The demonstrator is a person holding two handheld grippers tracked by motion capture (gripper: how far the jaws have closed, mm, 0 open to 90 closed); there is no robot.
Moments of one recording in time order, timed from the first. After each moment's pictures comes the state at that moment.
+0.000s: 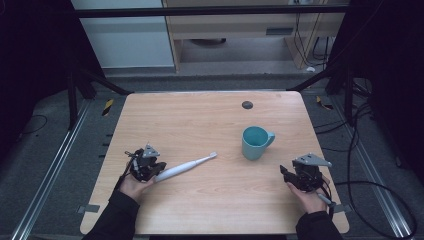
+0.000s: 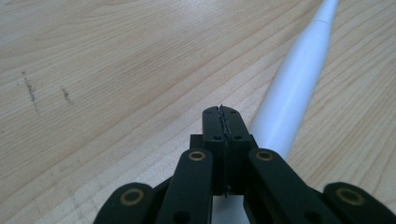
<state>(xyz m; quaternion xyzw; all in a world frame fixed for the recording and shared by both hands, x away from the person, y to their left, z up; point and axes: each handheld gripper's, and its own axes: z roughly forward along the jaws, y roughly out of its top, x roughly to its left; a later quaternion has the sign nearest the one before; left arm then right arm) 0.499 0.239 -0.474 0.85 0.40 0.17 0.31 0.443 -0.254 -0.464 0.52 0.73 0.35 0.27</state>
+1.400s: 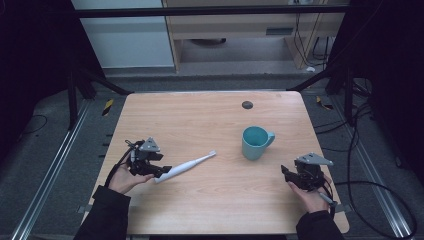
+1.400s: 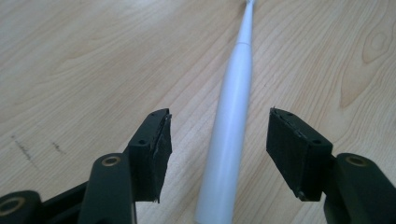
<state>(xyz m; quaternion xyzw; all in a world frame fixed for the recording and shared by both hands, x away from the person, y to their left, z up) 0.504 0.235 -0.431 0.90 0.29 0.11 0.31 0.446 -0.259 -0.465 0.52 0.73 0.35 0.27</state>
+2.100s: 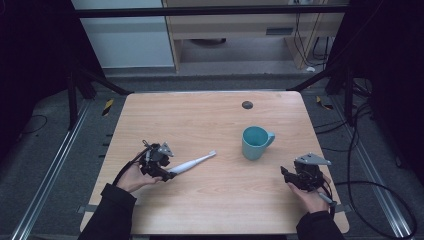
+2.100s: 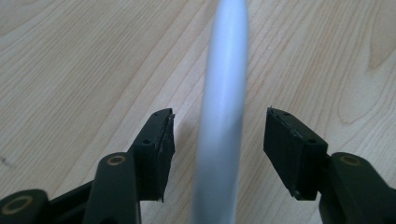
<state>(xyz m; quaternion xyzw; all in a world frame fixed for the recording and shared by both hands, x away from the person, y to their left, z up) 0.520 0.206 -0.455 0.94 0.25 0.08 0.21 0.447 -0.259 -0.468 0.52 0.74 0.34 0.26</state>
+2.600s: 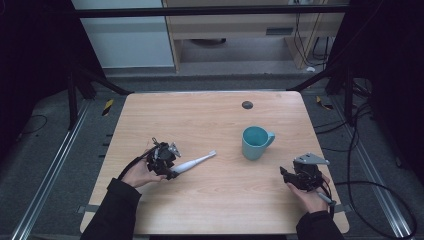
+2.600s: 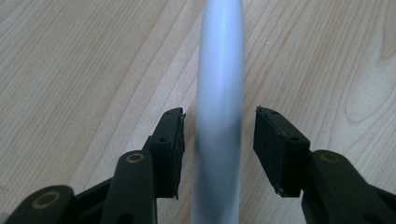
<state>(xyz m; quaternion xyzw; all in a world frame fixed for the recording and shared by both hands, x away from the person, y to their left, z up) 0.532 0.190 -0.457 0.96 0.22 0.06 0.16 0.448 -0.256 -0.468 0.52 0.75 0.33 0.26</state>
